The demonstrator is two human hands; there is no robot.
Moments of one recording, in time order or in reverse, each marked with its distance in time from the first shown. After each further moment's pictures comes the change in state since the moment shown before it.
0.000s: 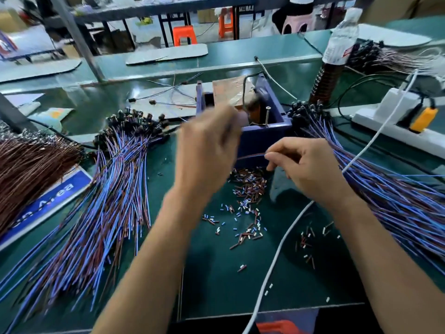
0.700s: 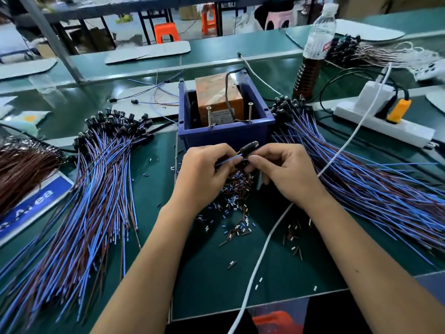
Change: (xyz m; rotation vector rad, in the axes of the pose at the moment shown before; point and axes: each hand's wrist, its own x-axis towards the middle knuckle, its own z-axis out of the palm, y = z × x) left_hand -0.044 -0.034 0.031 -0.167 -0.396 -0.038; right_hand -0.012 0.015 0.019 0.348 0.020 0.152
